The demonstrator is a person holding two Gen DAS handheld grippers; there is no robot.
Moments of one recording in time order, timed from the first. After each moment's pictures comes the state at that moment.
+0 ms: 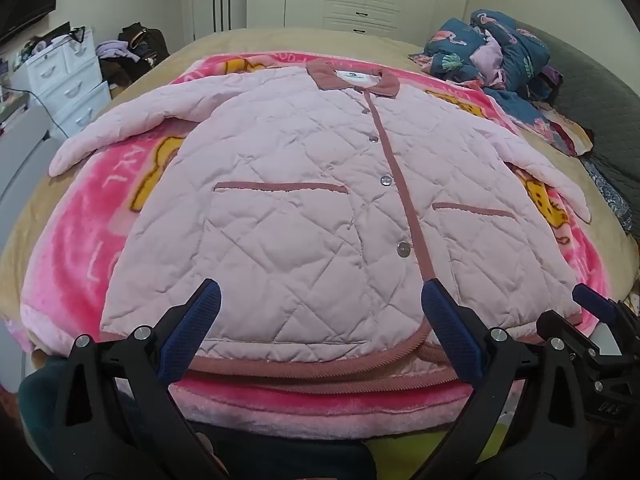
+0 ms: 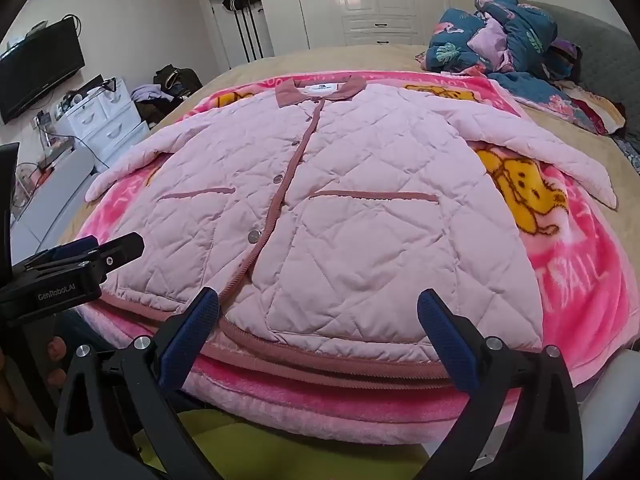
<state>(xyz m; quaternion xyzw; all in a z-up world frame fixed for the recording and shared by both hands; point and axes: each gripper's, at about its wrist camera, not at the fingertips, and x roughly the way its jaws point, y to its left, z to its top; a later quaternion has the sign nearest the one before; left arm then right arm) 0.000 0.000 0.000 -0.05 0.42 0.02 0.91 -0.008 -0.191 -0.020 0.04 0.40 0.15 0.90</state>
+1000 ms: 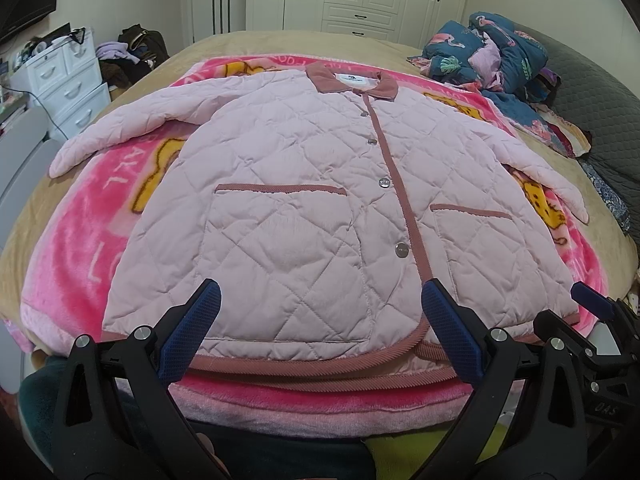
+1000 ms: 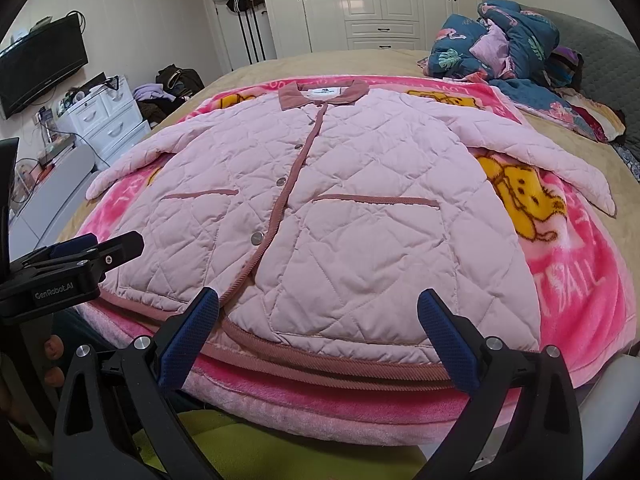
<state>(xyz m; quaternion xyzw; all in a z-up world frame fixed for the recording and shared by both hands) 0.000 0.000 0.000 -0.05 0.42 0.02 0.91 -0.011 -0.189 -0.013 0.03 0.39 0.15 0.91</state>
